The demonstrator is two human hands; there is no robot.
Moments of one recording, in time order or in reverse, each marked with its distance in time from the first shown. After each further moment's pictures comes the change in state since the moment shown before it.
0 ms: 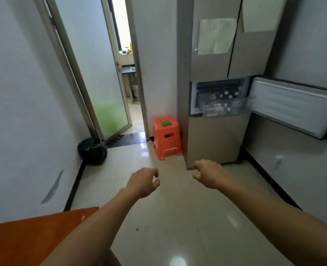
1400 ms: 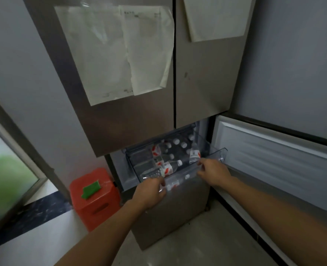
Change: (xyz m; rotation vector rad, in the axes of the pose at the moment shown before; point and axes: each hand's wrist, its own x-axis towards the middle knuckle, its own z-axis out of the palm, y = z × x) left_hand 0.832 0.213 0.084 -0.165 -0.116 0.419; right_hand 0.617 0.526 -0.107 0.190 0.106 0.438
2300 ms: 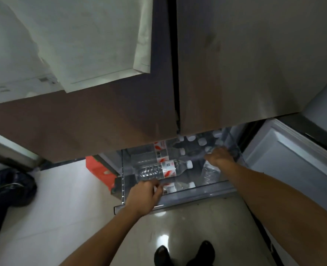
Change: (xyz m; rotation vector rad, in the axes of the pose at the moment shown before) left_hand 0.113 -0.022 0.076 -0.144 -0.035 -0.453; right_hand 0.270 0.083 0.094 0.092 -0.462 0.256
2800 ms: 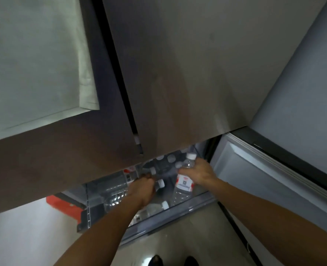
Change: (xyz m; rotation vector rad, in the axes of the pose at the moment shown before) left_hand 0.121 0.050 0.029 0.327 -0.214 0.154; right_hand -0.044 0.021 -0.034 0.485 0.116 -0.051
